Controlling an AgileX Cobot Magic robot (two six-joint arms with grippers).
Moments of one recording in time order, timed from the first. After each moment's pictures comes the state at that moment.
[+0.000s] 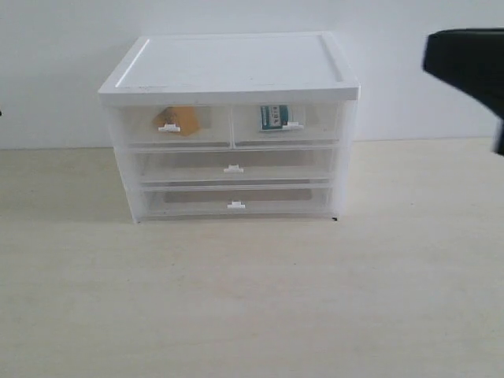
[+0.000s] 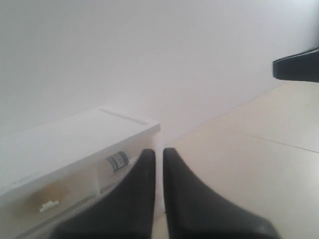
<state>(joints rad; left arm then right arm) -0.73 0.55 -0.50 1.20 -0.03 -1.13 0.62 0.65 -0.60 -1.70 -0.07 1.75</state>
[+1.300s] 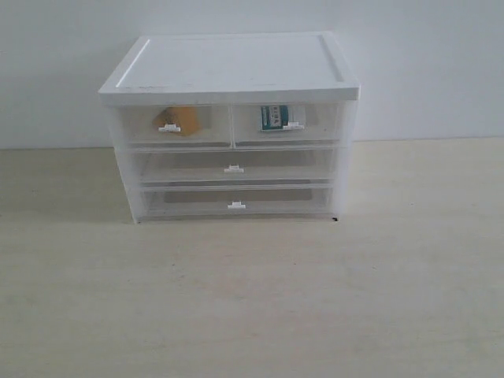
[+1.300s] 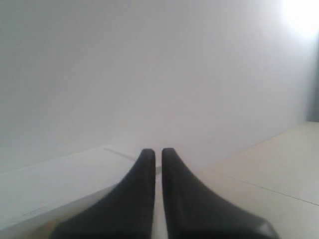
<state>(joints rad) -0.72 0.41 -0.50 0.80 -0.03 -0.79 0.62 0.23 -0.45 -1.70 -0.12 1.76</state>
